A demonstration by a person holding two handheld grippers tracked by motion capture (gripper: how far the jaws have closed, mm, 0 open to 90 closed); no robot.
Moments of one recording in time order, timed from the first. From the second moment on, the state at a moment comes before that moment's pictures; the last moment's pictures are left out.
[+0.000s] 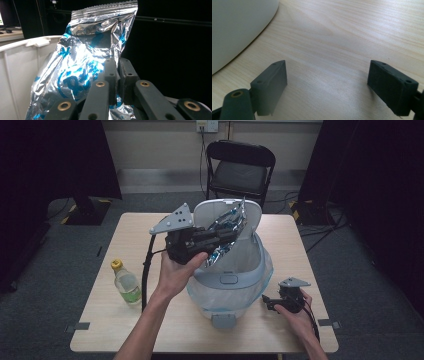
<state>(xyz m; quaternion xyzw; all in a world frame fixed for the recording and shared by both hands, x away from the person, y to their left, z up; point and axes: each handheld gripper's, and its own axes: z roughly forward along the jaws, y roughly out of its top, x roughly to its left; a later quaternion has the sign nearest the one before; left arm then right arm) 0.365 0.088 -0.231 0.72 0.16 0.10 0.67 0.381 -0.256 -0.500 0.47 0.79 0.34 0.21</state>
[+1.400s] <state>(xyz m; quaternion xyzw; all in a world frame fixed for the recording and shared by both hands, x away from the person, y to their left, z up) 0.342 0.145 -0.246 0.70 0.20 0.13 0.67 0.381 -0.256 -0.500 0.47 0.79 0.34 0.21</state>
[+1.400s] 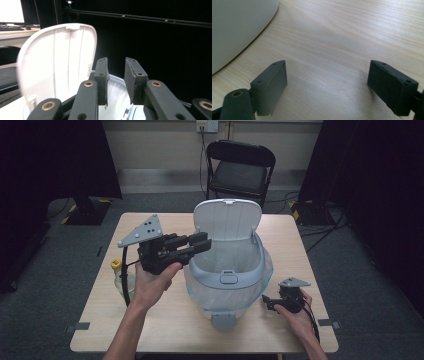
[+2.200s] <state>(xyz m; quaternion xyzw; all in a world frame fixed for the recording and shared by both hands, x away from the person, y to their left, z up) 0.314 0.210 -0.303 0.70 0.30 0.18 0.62 0.381 -0.256 -0.500 0.47 0.79 0.34 0.21</state>
